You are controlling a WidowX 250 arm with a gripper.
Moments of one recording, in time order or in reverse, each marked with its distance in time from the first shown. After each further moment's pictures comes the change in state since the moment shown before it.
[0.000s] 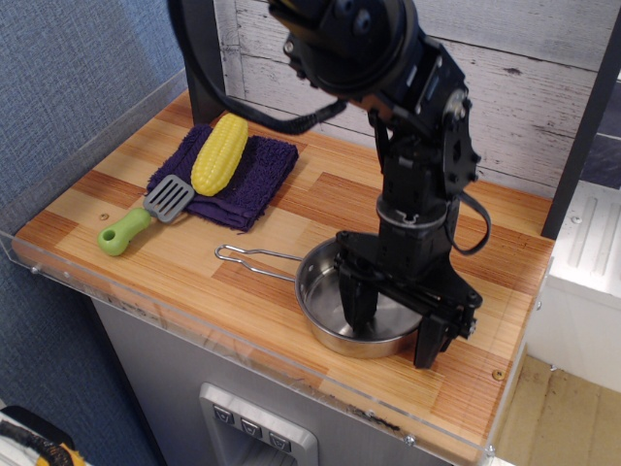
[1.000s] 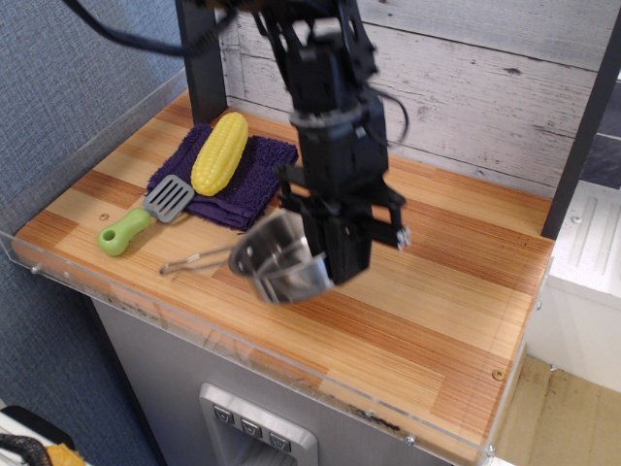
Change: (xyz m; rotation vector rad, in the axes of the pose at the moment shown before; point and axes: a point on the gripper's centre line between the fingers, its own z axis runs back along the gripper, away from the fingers) arm -0.016 0.042 0.062 -0.196 0.031 -0.080
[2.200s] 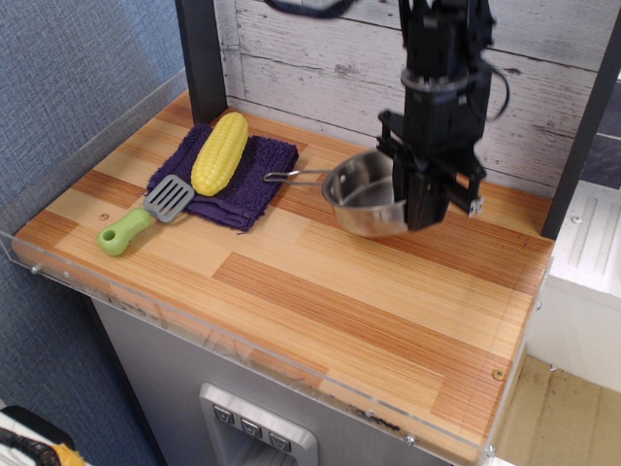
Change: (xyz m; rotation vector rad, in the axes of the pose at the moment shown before) arm 0.086 -0.002 -0.021 0.195 -0.019 -0.290
